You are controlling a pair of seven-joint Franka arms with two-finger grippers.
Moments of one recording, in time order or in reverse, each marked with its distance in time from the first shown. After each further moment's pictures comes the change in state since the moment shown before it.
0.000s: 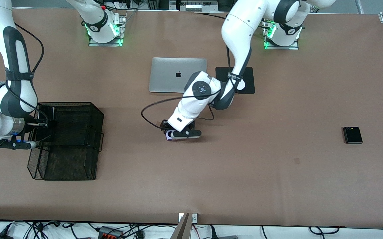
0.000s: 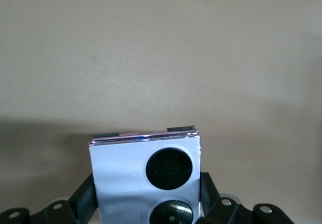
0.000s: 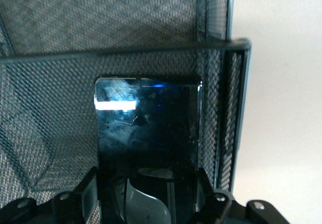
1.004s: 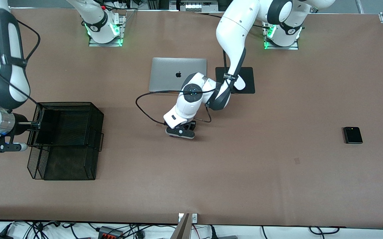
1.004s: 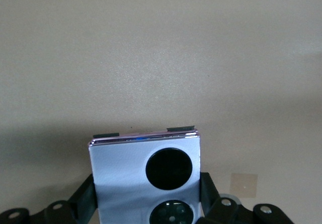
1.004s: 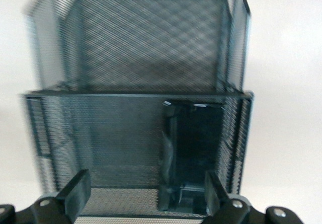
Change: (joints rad) left arm -0.049 0.068 0.097 0.053 0.000 -0.148 0.170; right arm -0.001 -0.087 0.098 0.104 0.003 -0.034 -0.002
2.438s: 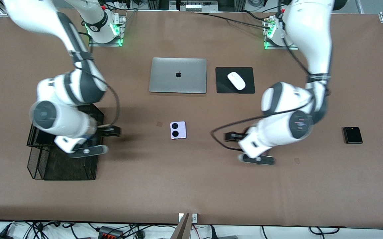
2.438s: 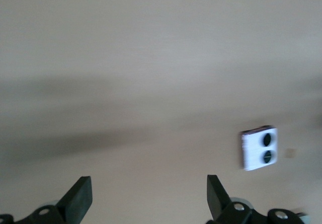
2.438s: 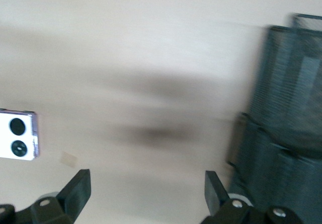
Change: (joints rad) left arm 0.525 -0.402 -0.120 -0.132 0.146 -0.490 0.292; right arm 0.245 0.136 0.163 0.005 -0.006 0.202 0.236
